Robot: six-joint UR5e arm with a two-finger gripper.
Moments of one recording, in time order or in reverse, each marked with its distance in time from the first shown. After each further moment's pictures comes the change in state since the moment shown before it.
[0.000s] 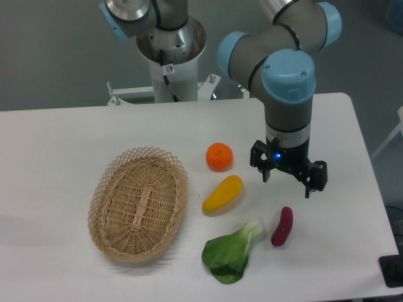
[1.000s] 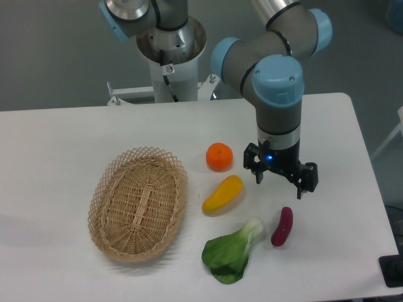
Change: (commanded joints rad) arm -0.020 -0.006 -0.173 0.182 -0.006 -0.043
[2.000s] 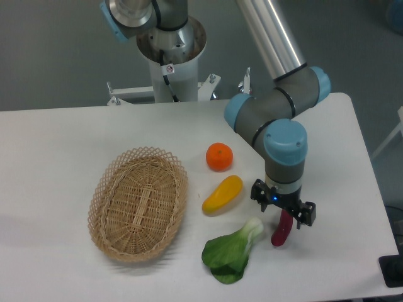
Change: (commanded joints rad) arm 0.044 -0.256 0.095 0.103 0.005 0.133
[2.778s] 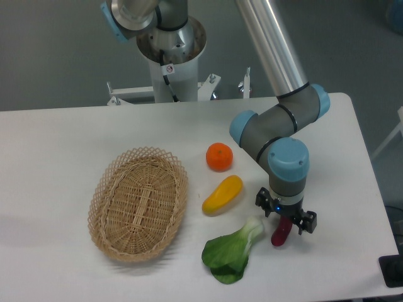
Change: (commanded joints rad) arm -0.005 -0.049 -0.017 0.046 0.032 -0.014
